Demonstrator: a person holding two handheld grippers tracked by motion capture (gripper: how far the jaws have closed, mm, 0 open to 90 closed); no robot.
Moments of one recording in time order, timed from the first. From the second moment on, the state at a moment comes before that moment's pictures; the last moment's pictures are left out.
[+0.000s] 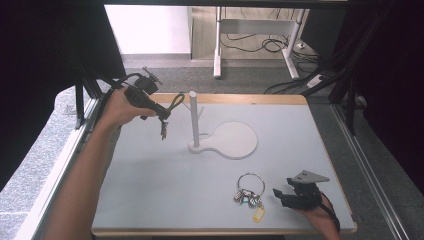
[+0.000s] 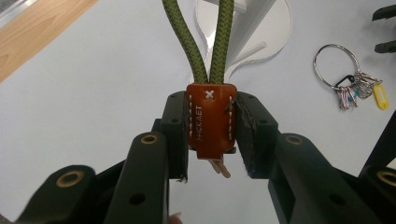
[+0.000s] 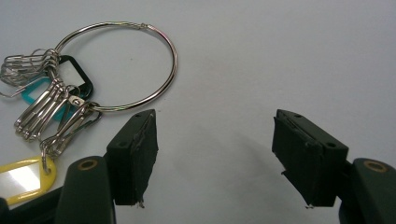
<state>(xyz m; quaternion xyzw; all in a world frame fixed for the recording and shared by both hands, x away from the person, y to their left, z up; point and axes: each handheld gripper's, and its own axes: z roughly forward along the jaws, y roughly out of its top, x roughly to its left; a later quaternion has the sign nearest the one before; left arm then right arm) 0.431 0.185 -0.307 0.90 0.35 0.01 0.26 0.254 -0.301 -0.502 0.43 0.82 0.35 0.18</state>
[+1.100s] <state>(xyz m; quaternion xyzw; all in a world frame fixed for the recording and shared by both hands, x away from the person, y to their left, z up) 0.433 0.156 -0.340 0.92 0.32 0.01 0.23 0.254 -0.300 -0.503 0.43 0.82 0.34 0.18</state>
